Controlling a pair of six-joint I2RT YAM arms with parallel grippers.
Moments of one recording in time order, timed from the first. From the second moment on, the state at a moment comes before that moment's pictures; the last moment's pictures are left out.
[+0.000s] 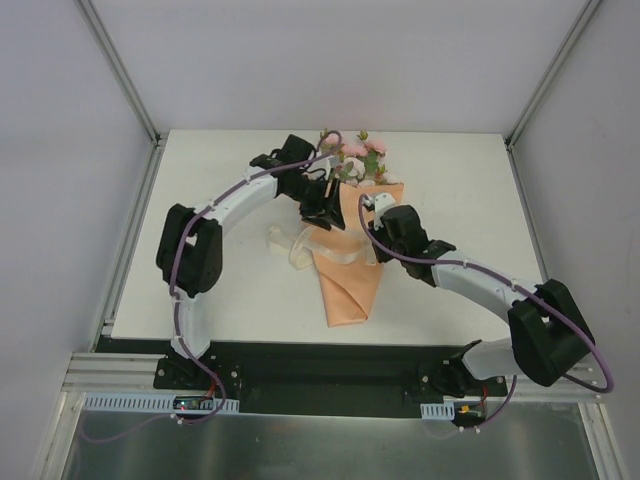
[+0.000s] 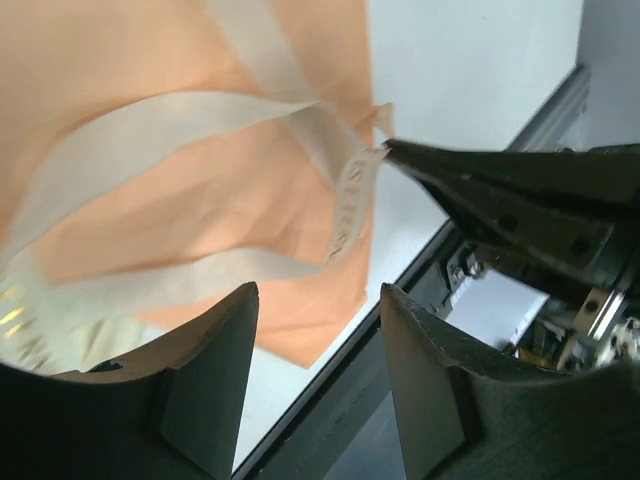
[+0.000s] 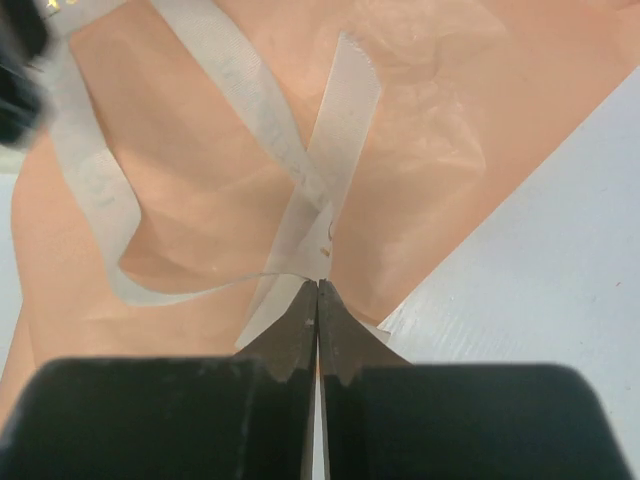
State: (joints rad) left arm -0.53 2.02 1.70 -0.73 0.72 -0.37; right arm 0.63 1.35 0.75 -0.08 0.09 0.04
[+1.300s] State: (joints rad) left arm -0.27 1.81 1.10 -0.39 0.33 -0.57; right arm 0.63 1.55 1.04 -0.48 0.10 0.20
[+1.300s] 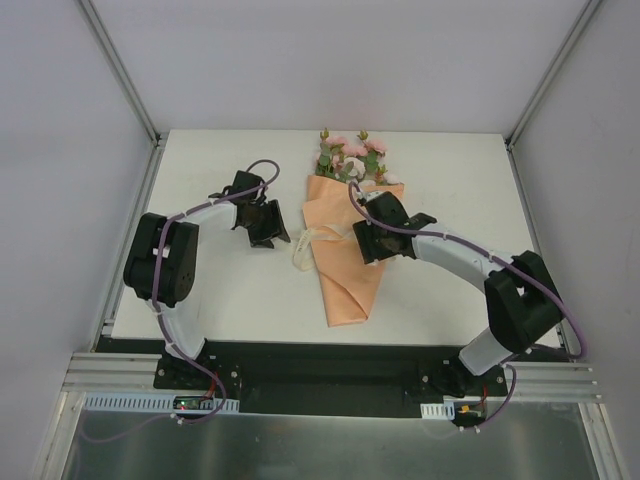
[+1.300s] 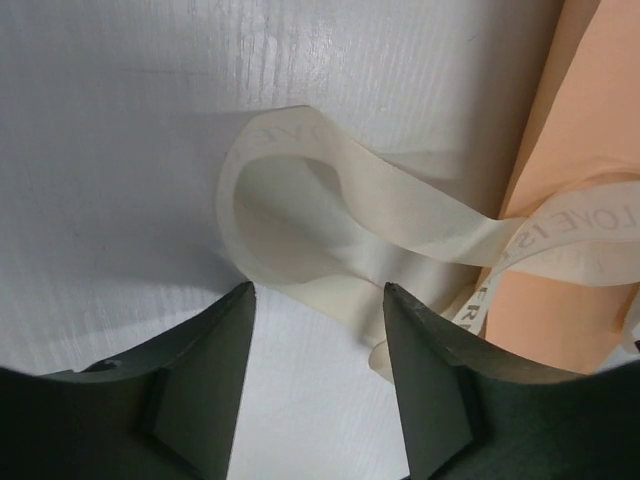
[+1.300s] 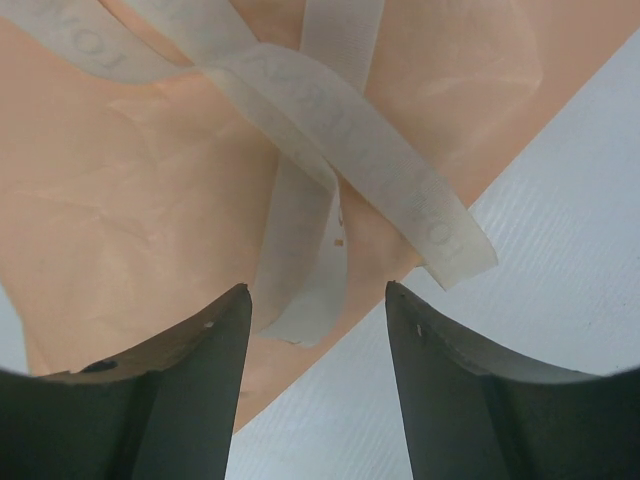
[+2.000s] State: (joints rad) left arm -0.29 1.46 1.09 -0.45 0.24 -0.44; right arm 0.64 1.46 1.24 -0.87 0.05 0.25
